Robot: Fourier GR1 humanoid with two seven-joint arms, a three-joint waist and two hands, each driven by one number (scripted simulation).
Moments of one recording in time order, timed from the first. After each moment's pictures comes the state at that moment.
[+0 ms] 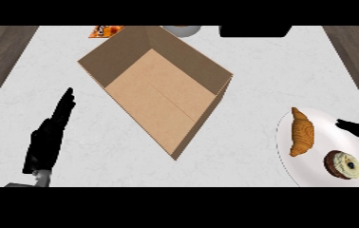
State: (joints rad) left arm 0.01 0.46 -0.22 -1.53 0.10 0.31 0.06; right arm 0.07 -0.91 0.03 -1.39 0.53 0.46 -0.38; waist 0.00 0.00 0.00
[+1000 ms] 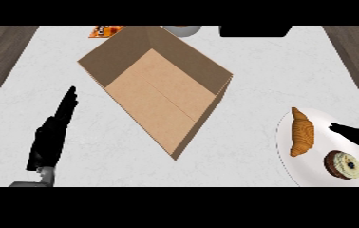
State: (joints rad) left arm 0.00 0.34 -0.11 -1.53 -0.03 0.20 0.09; right arm 0.05 -0.76 -0.06 -1.31 0.76 0.47 -0.44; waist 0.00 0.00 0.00
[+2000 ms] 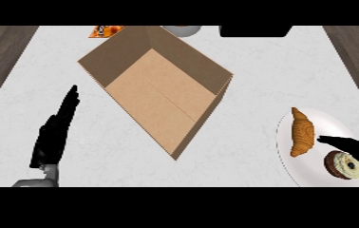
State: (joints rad) left arm -0.01 0.25 -0.02 -1.52 -0.12 0.12 0.07; right arm 0.02 -0.65 -0.08 -1.19 0.94 0.43 -0.51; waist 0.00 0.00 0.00
